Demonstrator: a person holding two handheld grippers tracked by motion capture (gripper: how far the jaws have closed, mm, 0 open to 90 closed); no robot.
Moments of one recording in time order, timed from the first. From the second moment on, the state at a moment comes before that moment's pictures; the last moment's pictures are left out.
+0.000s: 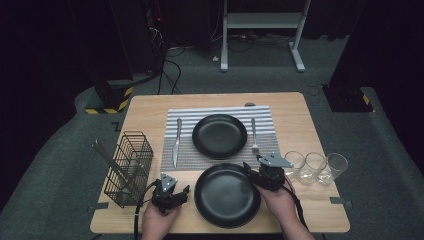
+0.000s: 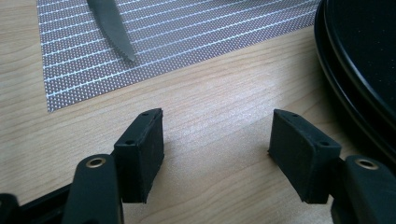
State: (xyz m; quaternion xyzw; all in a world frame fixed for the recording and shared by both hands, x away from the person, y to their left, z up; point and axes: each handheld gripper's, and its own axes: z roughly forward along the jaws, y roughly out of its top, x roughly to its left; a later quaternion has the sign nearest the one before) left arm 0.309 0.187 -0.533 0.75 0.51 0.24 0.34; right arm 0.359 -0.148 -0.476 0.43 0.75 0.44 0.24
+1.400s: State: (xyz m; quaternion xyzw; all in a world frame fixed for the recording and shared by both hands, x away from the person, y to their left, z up) left arm 0.309 0.187 -0.533 0.75 0.51 0.24 0.34; right arm 0.351 -0.214 -0.442 0.46 0.72 0.47 0.24
